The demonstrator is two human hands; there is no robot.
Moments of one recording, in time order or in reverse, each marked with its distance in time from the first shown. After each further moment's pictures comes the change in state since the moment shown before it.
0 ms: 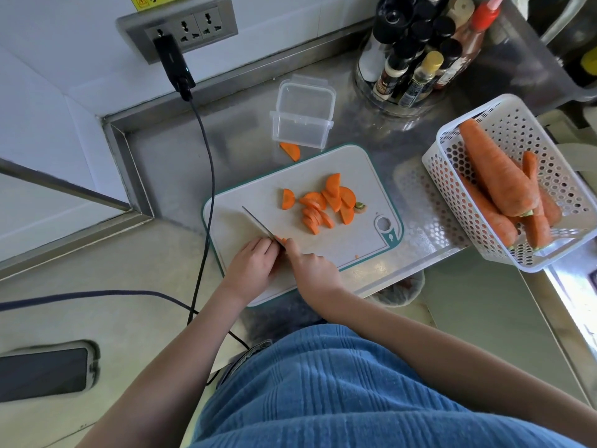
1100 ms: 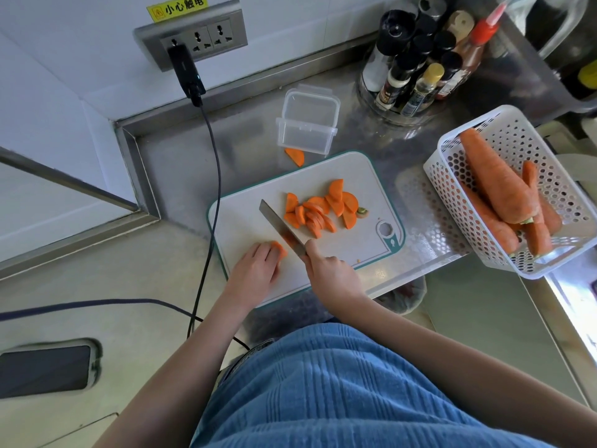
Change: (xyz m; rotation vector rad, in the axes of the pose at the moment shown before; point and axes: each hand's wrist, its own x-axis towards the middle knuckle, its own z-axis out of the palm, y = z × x) left_hand -0.009 0.003 0.004 0.036 0.007 -0.058; right_hand -0.018 0.013 -0.017 0.091 0.067 0.027
